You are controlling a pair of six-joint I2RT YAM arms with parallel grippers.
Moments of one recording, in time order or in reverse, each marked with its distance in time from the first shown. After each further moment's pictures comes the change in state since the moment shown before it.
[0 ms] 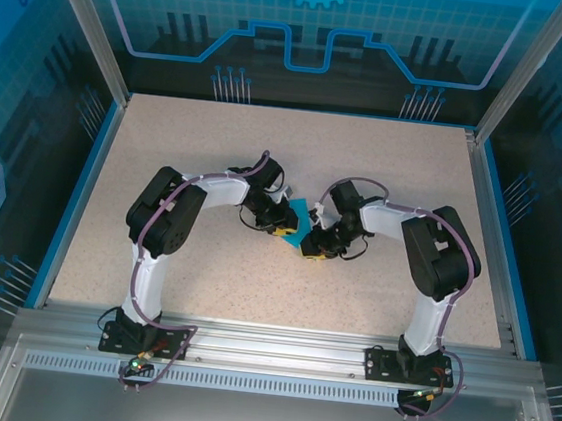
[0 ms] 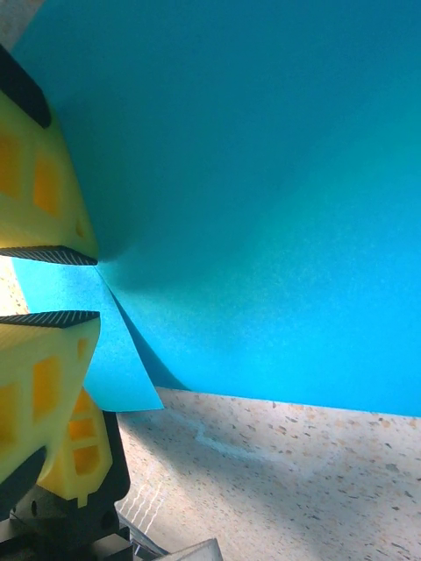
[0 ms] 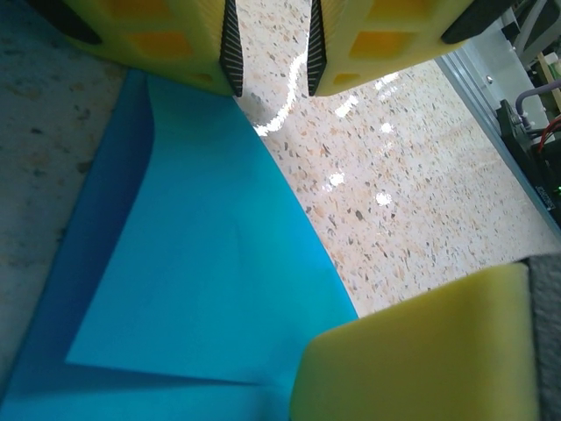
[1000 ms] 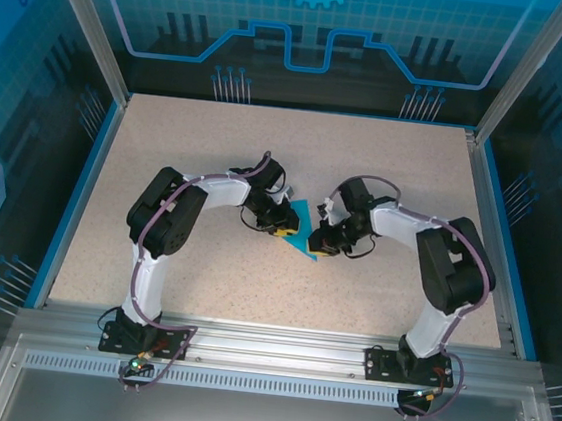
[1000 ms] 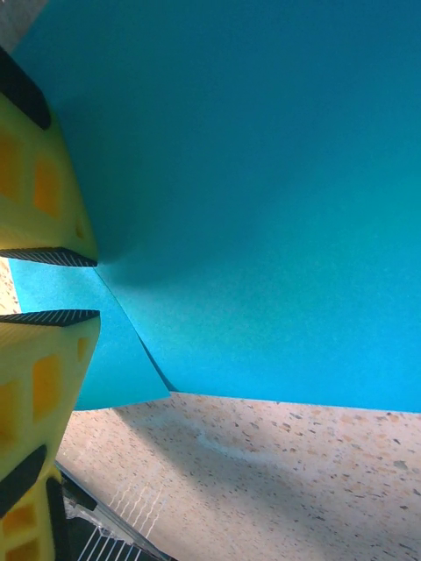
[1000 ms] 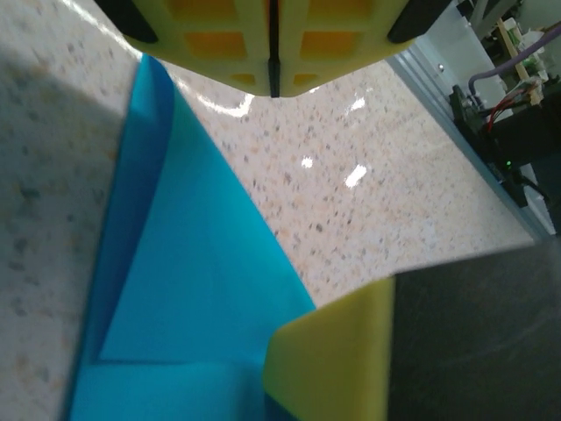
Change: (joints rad) left arm -0.009 0.000 0.001 0.002 -0.007 0.000; right arm -0.018 -0.089 -0.018 -0.010 0.003 0.129
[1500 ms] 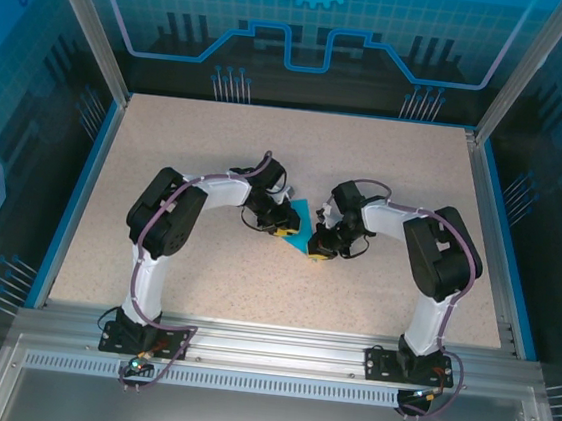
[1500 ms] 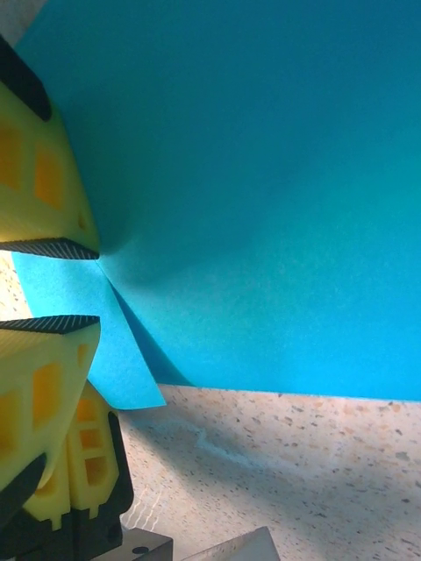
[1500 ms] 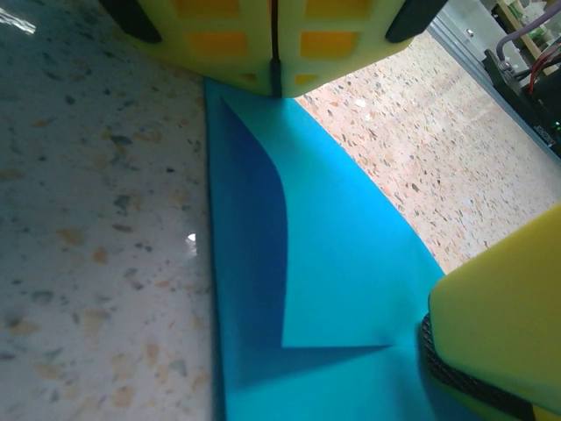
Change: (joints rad) left arm -0.009 -0.015 0.003 -0.008 -0.020 0.003; right arm 0.008 0.085 0.023 -0.015 0.082 0.055
